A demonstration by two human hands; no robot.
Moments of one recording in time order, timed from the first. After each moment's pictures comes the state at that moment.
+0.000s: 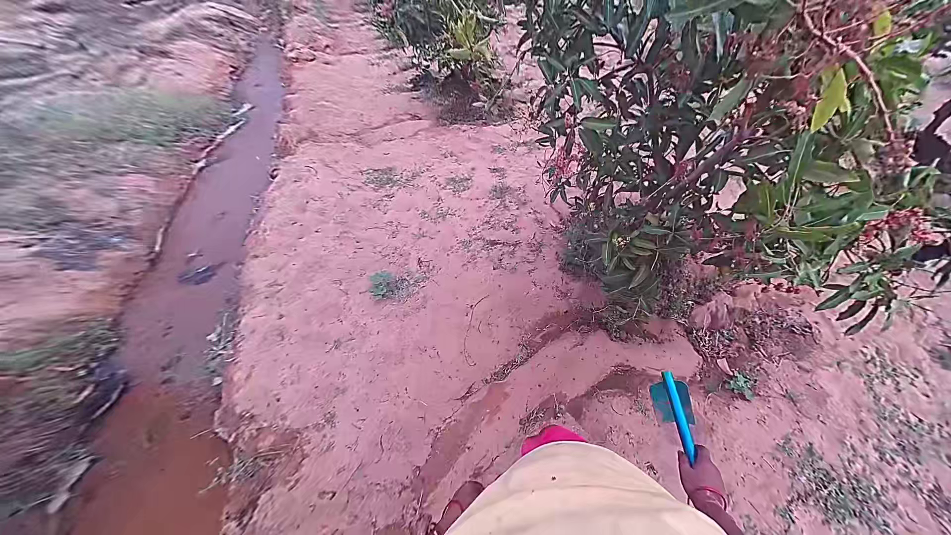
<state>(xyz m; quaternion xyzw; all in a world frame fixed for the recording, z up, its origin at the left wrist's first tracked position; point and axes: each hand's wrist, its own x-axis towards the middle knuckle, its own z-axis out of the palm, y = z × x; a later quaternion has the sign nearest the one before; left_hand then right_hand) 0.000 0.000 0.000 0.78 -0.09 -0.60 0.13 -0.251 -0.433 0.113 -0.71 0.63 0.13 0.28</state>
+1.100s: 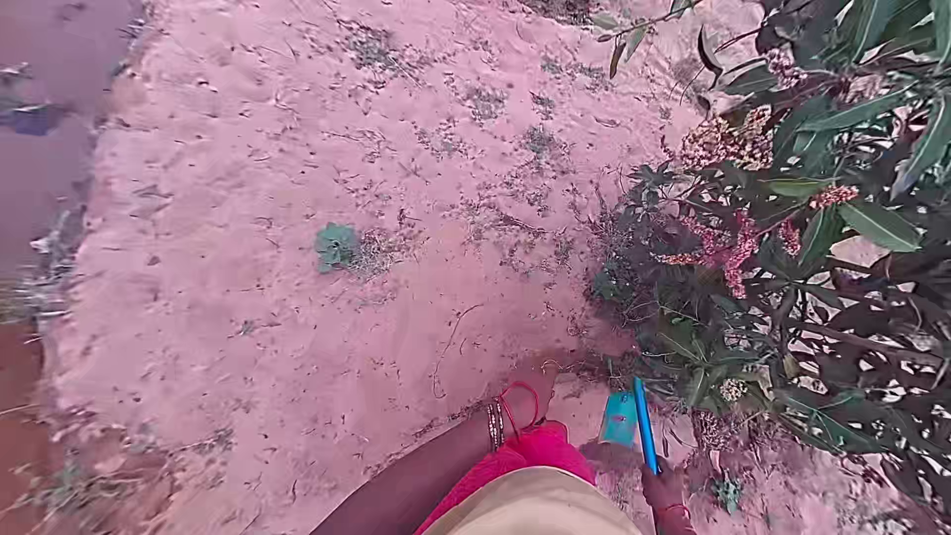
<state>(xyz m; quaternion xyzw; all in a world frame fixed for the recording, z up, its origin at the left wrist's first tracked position) 0.492 -0.365 0.171 0.76 -0.33 -0.55 0.03 0.182 -0.564 0.067 -0.69 0.60 0.17 0.38</state>
